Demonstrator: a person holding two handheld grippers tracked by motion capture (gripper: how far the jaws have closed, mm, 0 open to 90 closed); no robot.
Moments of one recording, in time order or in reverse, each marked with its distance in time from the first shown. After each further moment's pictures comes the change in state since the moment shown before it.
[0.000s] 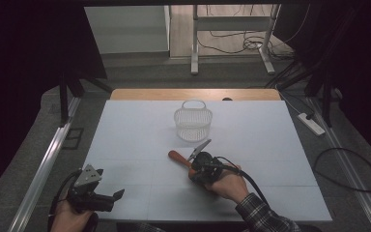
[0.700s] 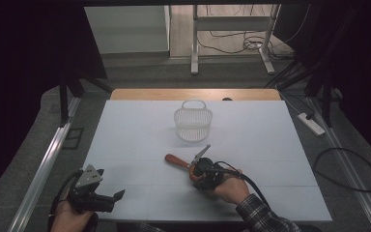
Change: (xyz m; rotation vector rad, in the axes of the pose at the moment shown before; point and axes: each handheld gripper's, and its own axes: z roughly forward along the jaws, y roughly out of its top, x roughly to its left) left arm -0.002 0.000 0.001 0.004 0.005 0.015; right arm -0.001 -0.014 0.011 0.077 0.033 -0.011
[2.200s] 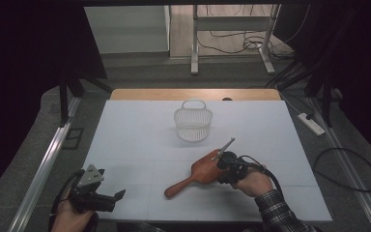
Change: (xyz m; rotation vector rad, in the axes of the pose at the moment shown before) left arm -0.001 0.002 0.002 0.015 0.007 0.006; right arm -0.043 -0.040 -0.031 0.066 -0.081 0.081
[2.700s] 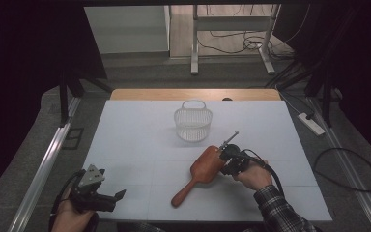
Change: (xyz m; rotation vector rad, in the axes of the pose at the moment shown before) left arm -0.001 0.001 0.001 0.010 0.004 0.005; right arm -0.029 0.005 0.008 -0.025 -0.058 0.094
